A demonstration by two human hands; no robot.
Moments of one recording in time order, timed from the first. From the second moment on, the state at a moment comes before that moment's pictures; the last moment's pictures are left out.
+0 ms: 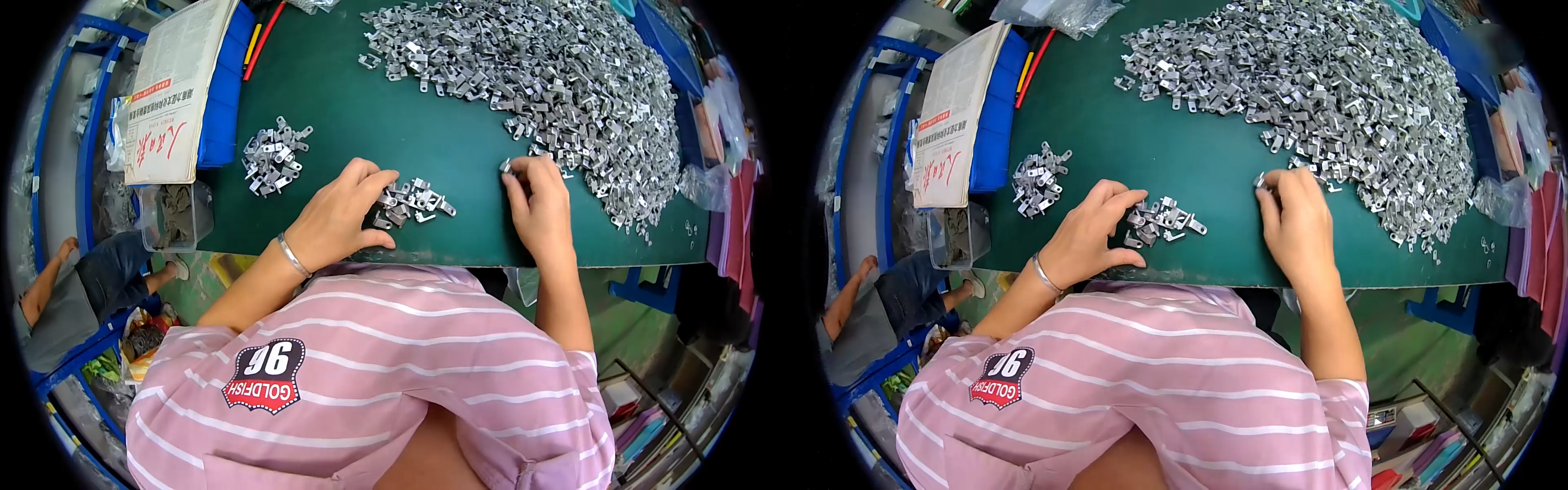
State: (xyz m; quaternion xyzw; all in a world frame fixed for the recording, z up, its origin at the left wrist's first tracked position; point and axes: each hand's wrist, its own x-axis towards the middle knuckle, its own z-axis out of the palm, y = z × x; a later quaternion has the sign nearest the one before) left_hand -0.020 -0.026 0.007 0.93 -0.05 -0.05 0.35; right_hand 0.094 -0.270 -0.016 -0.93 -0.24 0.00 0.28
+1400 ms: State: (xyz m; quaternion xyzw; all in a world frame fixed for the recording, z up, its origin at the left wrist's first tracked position) left_hand -0.048 -0.020 -0.023 0.80 0.12 0.16 0.57; right_hand 0.072 -0.200 -0.014 -0.68 -0.70 0.05 0.23
